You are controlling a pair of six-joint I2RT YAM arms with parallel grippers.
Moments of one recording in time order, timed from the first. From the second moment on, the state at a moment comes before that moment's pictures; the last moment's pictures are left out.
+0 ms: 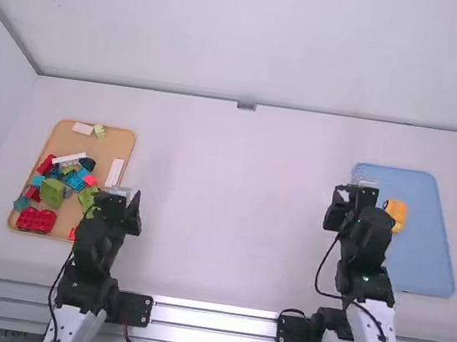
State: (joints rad) left arm 0.00 0.14 0.01 -0.10 0.00 0.01; right arm 0.00 0.71 0.40 -0.11 -0.02 -0.01
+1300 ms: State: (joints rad) left arm 0.00 0.01 0.01 -0.10 0.00 0.00; right arm 0.00 0.07 0.01 -0.10 -0.02 -0.01
